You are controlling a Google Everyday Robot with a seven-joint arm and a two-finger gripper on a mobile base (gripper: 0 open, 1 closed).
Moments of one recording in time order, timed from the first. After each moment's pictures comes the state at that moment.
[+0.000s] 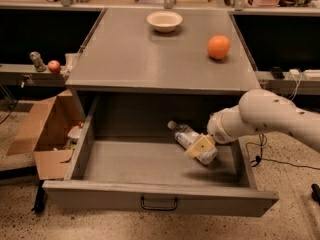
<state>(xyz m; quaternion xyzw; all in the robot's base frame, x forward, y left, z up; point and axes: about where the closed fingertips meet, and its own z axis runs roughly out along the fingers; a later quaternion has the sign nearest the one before) 0.573 -0.153 0.671 -0.44 0.84 0.11 0.29</state>
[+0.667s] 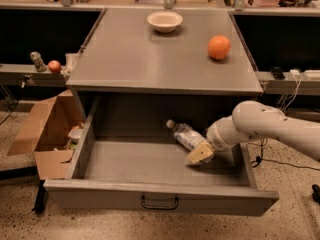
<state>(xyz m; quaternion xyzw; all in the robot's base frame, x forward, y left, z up) 0.584 -0.168 0.609 -0.43 0.86 0.10 0.26</state>
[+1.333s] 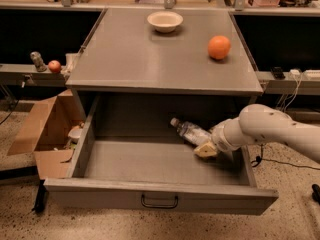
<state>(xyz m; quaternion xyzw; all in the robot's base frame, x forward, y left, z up) 0.584 -0.178 0.612 -0.44 0.85 0.09 0.28</state>
